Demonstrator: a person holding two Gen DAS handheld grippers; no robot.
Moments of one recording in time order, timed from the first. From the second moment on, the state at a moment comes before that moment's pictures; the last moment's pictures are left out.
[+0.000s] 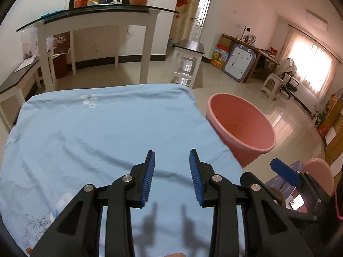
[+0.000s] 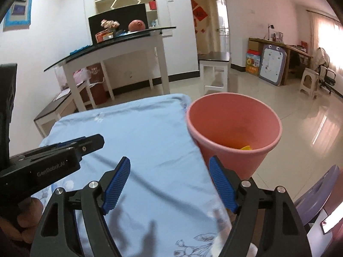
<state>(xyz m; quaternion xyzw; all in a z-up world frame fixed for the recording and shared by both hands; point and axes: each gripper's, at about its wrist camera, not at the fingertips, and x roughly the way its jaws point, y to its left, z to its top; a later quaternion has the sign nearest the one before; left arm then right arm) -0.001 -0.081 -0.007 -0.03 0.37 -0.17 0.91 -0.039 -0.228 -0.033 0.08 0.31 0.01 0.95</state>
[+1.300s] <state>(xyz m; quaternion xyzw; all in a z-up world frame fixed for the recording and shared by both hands) -0.013 -0.064 -0.008 -0.03 0.36 -0.15 0.92 -0.040 -0.225 -0.033 0.08 0.32 0.02 0.94</state>
